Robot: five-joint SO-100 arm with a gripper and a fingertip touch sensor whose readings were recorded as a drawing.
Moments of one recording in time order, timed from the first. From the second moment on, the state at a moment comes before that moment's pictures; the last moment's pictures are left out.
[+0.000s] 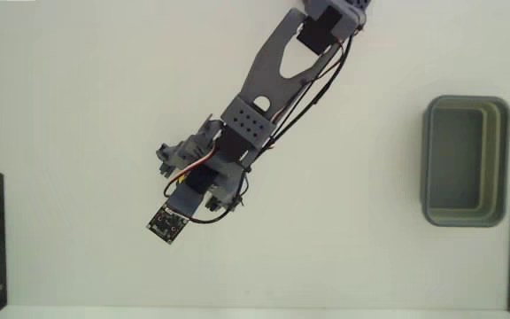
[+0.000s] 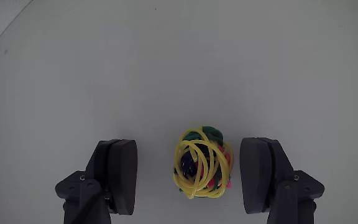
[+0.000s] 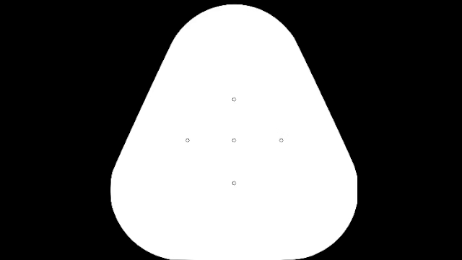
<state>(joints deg) 35.6 70.5 77.5 50.2 -0.3</state>
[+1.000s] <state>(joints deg) 35.6 70.5 77.5 50.1 -0.3</state>
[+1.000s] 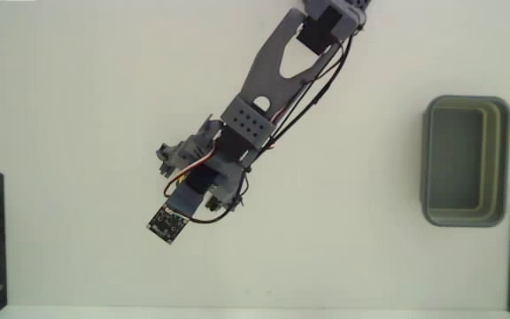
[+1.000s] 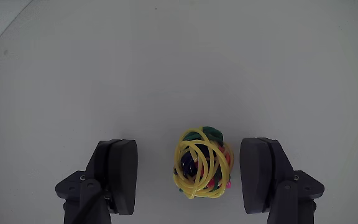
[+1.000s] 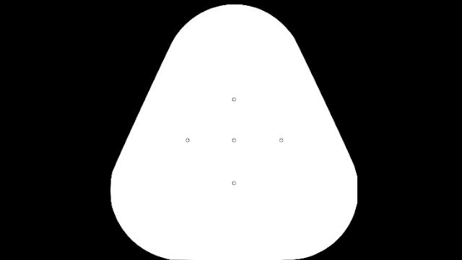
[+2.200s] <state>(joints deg) 35.6 70.5 77.5 50.1 -0.3</state>
